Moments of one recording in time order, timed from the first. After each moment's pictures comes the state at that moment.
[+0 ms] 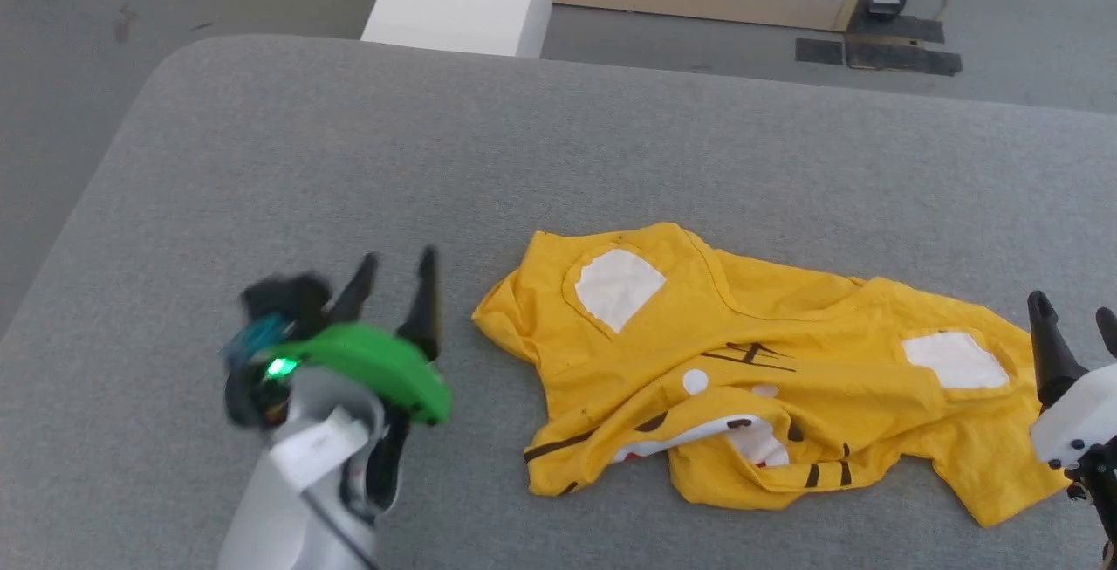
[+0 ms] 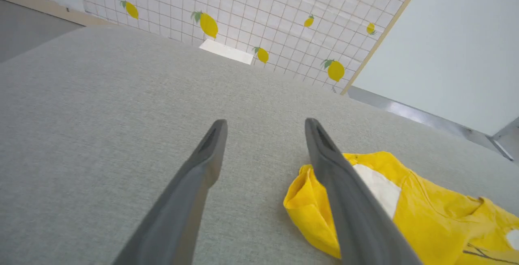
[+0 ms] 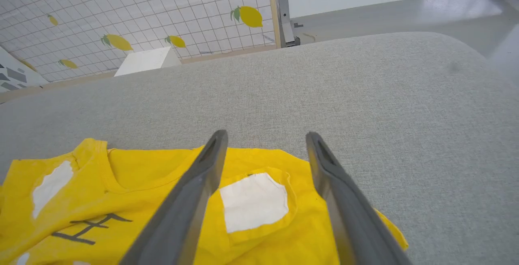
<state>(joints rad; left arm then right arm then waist) -0.27 0.05 -0.12 0.25 -0.41 -0.04 -0.03 -0.10 -0.07 -0.39 -0.06 0.24 0.13 0.42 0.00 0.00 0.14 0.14</state>
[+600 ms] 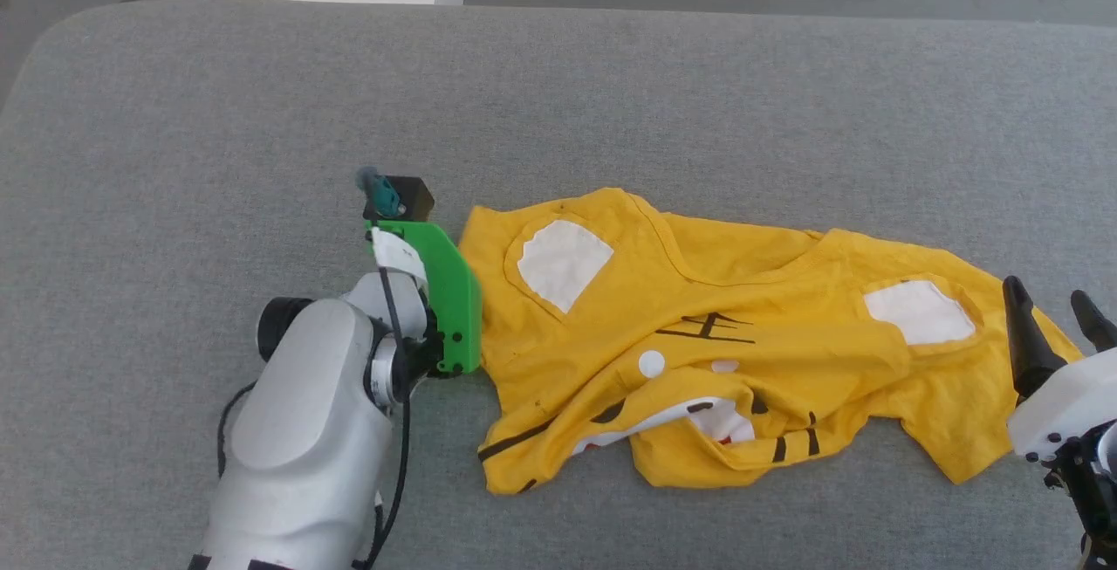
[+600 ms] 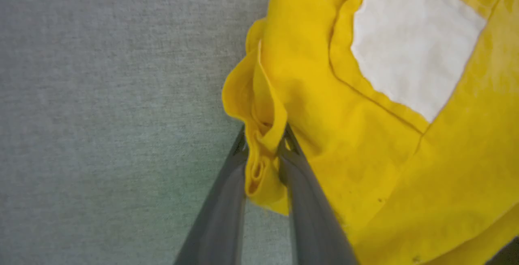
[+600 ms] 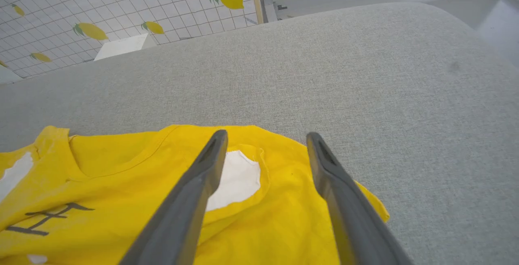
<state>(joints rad) -0.58 0.11 -0.29 0.46 -0.40 0.02 0.81 -0.10 -0.05 -0.34 -0.09 0.24 0.13 0.40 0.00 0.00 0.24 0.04</state>
